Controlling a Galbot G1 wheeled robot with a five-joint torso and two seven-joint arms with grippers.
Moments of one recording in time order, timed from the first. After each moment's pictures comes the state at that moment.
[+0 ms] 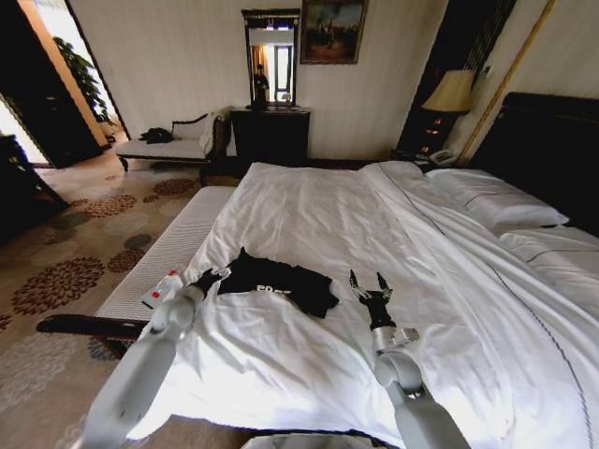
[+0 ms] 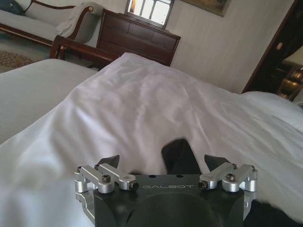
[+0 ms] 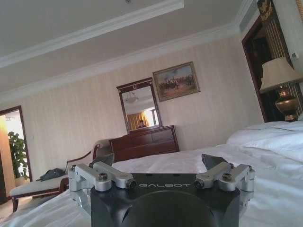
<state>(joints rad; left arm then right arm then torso) 0.73 -1.07 -0.19 -1.46 -0.93 0.34 -0.17 -1.37 1.29 0.45 1.81 0.47 0.32 0.01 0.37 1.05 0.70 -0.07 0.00</state>
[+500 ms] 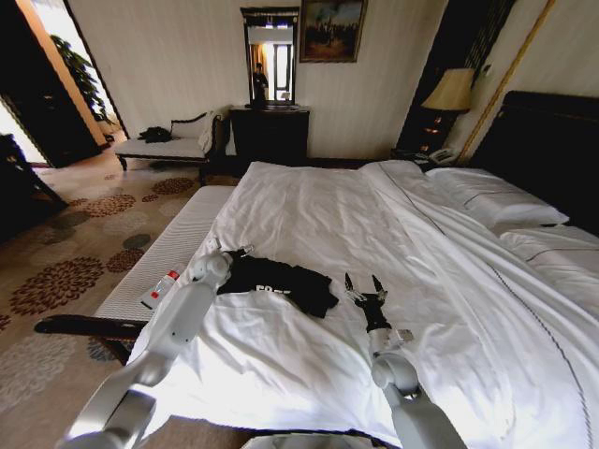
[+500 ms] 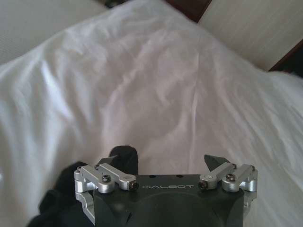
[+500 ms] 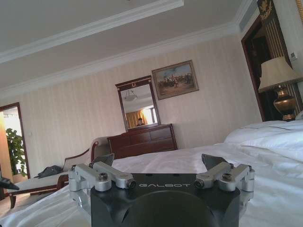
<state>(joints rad) 0.45 -1.26 -0.16 -1.31 -1.24 0.63 -0.57 -1.36 1.28 0.45 1.80 0.46 0.32 0.01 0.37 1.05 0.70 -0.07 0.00</state>
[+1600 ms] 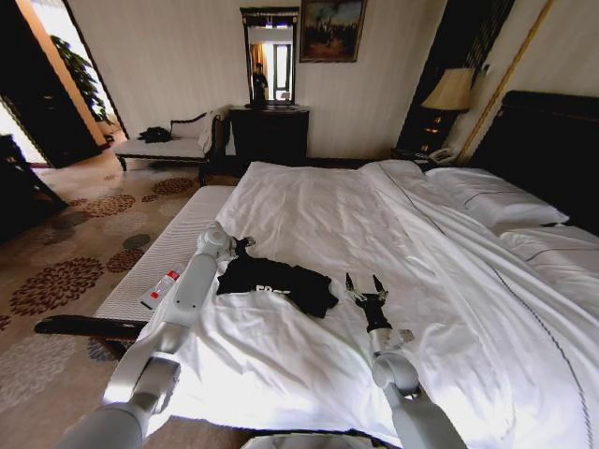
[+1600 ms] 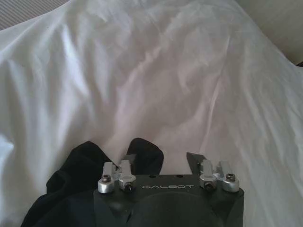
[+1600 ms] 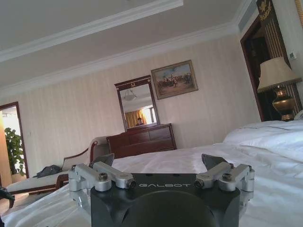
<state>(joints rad) 0.37 -1.31 -0.23 -1.20 -1.43 0.72 -0.74 -1.37 1.29 0.46 1.80 0.46 0.32 0.02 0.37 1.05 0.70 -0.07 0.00</state>
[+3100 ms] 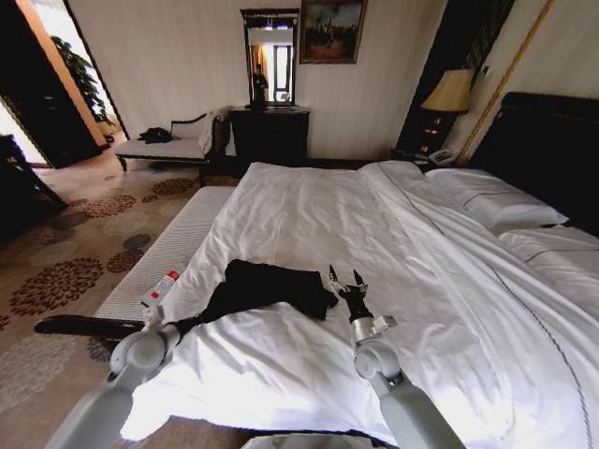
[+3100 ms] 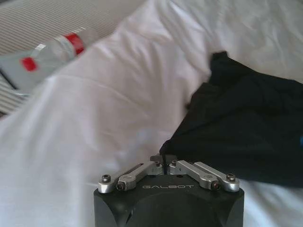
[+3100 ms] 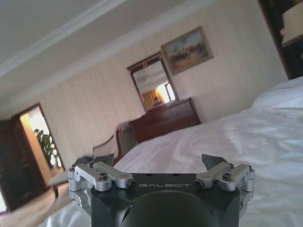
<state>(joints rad) 1.41 -0.93 -0.63 -1.96 -1.23 0.65 -0.46 -1.24 1.13 0.22 1.86 0.70 0.21 0.18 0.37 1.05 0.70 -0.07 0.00</state>
